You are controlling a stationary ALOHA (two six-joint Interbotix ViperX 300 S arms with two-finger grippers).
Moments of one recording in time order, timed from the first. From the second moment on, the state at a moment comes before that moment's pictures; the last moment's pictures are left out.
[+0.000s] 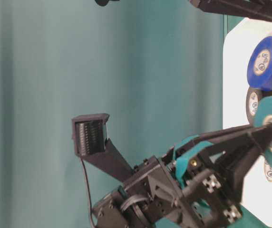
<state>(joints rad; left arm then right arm) 0.02 0.07 0.52 -0.02 0.25 0.12 0.12 -0.17 0.95 -0.36 -0.04 0.41</state>
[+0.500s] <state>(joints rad) 0.20 0.08 0.48 -0.02 0.24 0.23 0.12 -0.17 0.95 -0.36 -0.05 0.41</state>
